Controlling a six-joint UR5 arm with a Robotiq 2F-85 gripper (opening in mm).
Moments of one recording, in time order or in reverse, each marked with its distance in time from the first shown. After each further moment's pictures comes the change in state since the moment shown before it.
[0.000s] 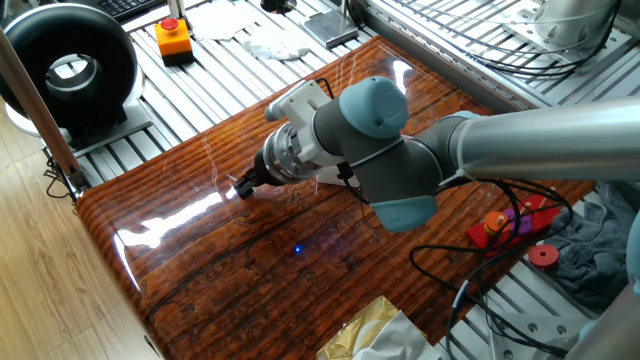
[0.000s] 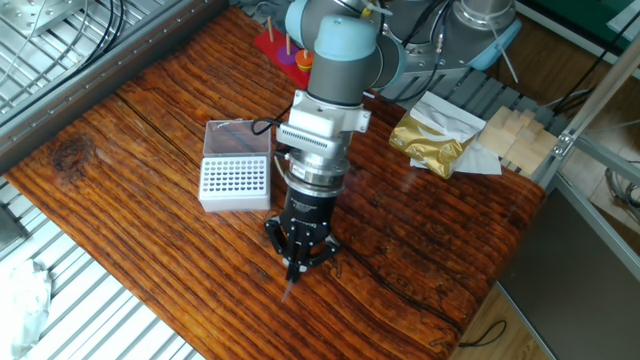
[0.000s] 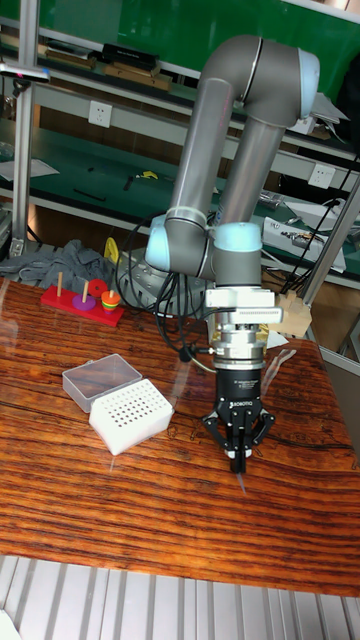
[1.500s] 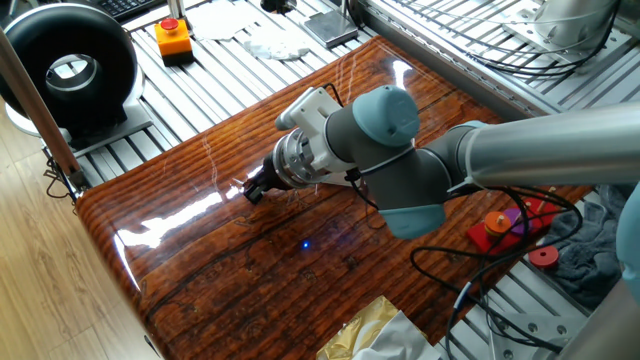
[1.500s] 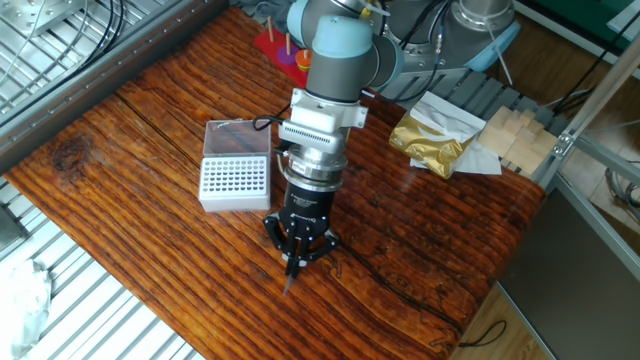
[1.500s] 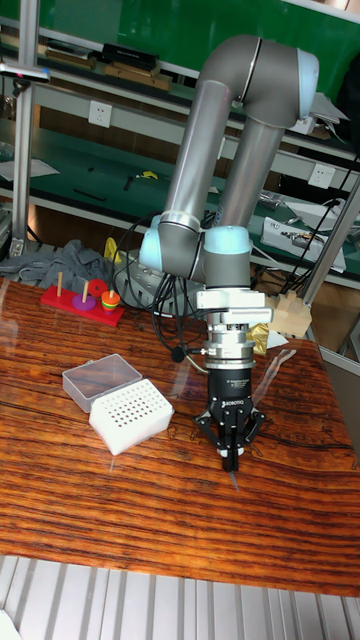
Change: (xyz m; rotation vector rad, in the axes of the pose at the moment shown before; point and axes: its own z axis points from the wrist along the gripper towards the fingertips) arm 0.018 -0.007 0.002 -0.006 -0.025 -0.065
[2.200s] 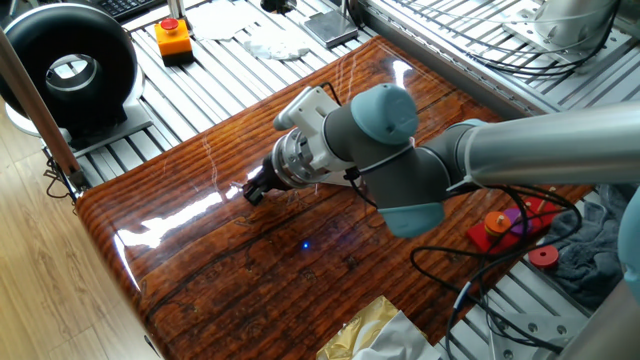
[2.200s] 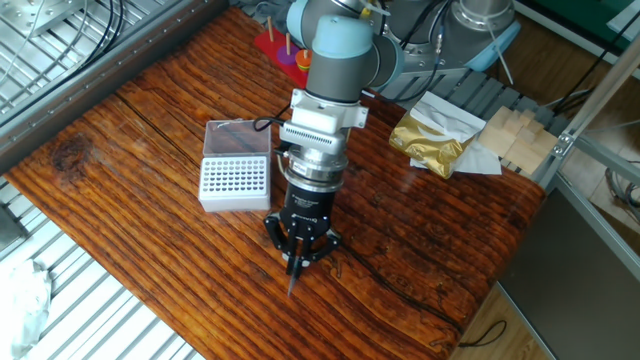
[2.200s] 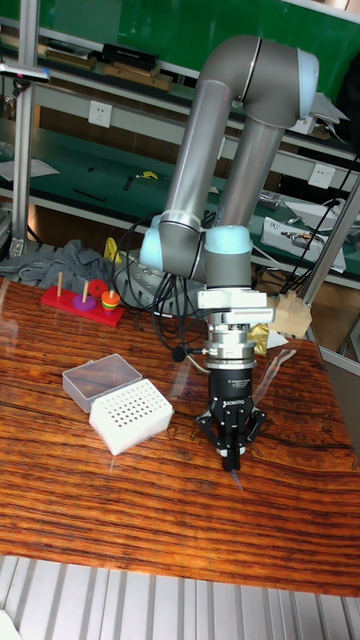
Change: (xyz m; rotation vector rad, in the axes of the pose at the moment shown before) arm 0.000 0.001 0.000 -0.003 0.004 -0.025
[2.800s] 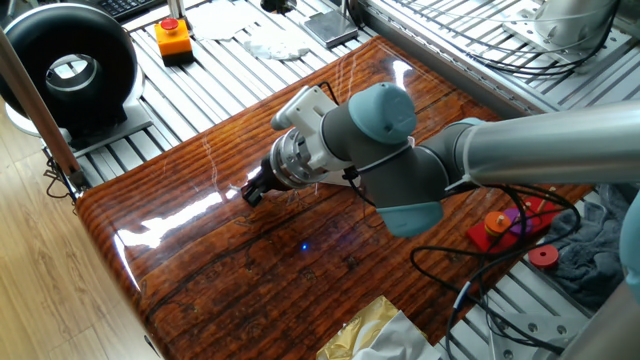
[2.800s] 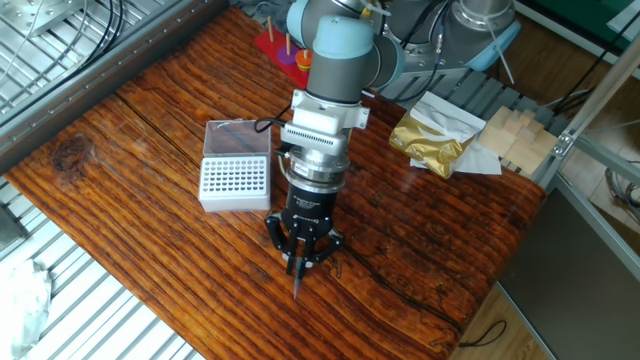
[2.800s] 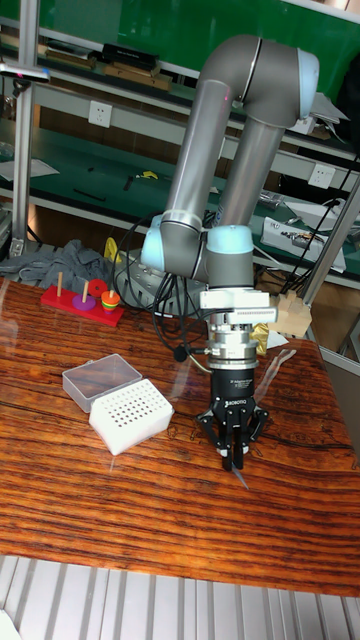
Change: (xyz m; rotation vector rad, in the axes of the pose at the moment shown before) arm -0.004 0.004 0.000 -0.005 0.001 -0.007
